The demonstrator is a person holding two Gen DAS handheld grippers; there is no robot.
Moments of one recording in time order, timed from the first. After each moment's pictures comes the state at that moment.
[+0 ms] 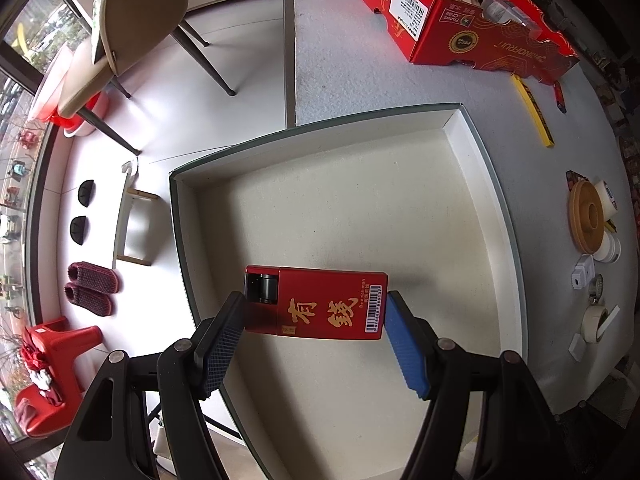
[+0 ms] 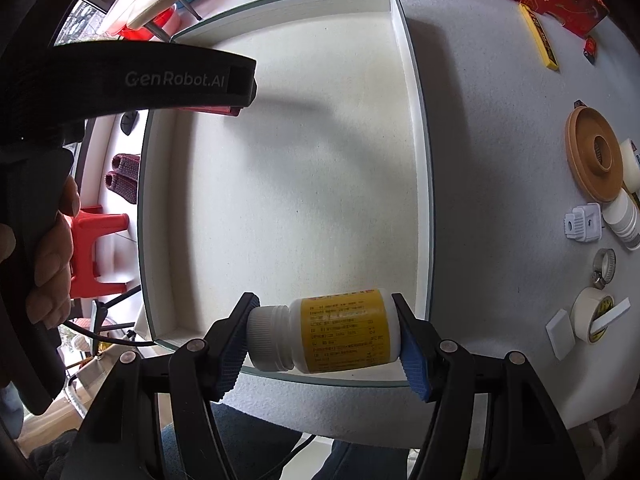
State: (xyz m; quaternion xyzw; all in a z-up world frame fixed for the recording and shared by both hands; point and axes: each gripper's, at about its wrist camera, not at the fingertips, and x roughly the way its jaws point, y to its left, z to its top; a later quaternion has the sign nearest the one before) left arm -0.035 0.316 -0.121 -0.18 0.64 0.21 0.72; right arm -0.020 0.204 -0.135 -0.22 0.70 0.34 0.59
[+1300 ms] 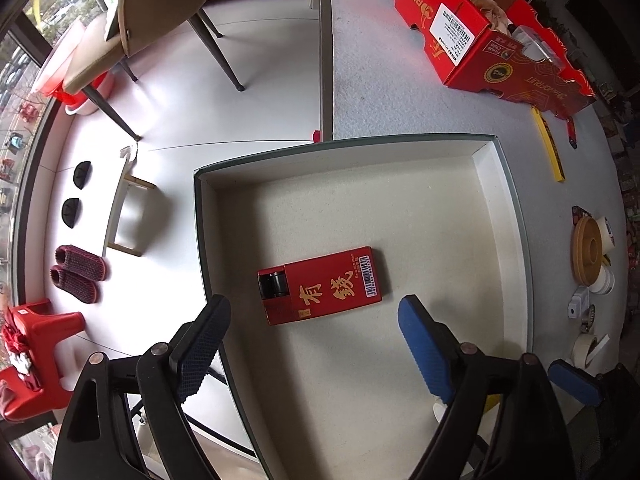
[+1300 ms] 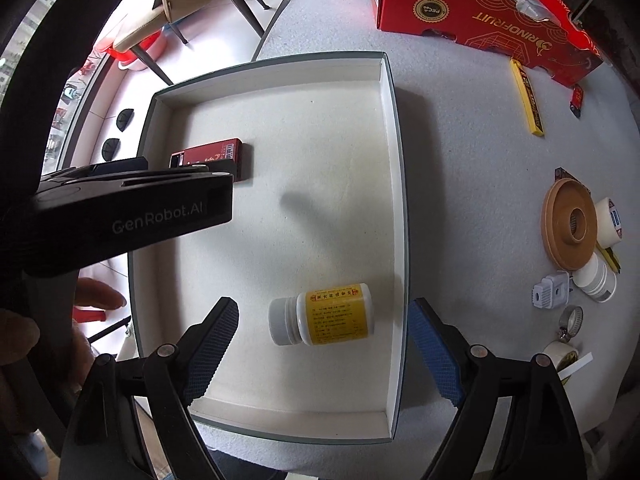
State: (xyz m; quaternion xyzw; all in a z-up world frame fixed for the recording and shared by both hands) left arm -0.049 0.346 -0.122 -0.24 0.61 0.22 0.72; right arm 0.009 0.215 -0.097 -0.24 0.64 0.33 0.65
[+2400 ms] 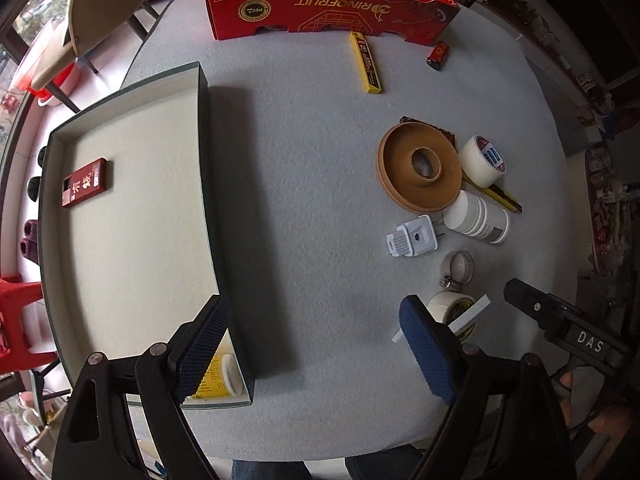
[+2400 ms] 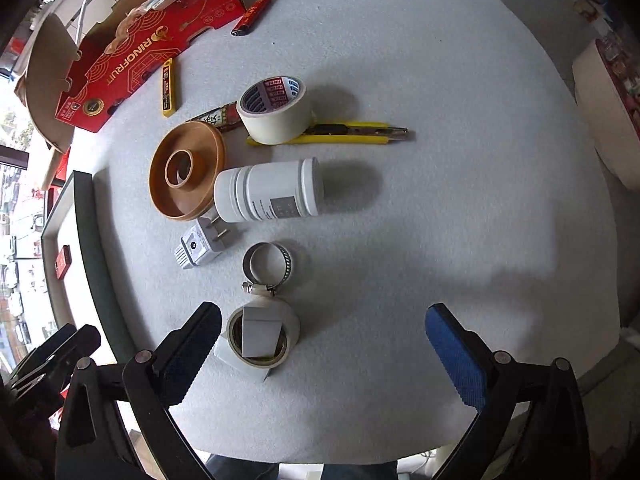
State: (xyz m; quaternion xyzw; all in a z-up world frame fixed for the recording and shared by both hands) left arm 0.048 0.122 -0.077 -0.26 0.62 0.19 0.71; right arm 0.174 -0.050 -0.107 -0.07 0.69 0.19 0.69
